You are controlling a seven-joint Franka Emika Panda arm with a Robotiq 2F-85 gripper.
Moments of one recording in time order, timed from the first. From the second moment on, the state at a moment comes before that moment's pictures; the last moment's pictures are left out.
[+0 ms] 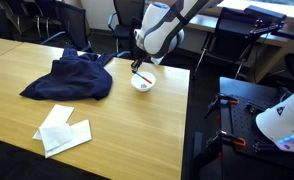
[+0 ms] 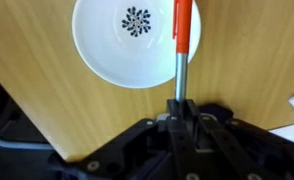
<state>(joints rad) -0.30 0.59 0.12 -2.01 0.18 2.93 -0.29</state>
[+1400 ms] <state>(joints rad) -0.22 0.62 0.00 -1.78 0.12 2.32 -0.19</state>
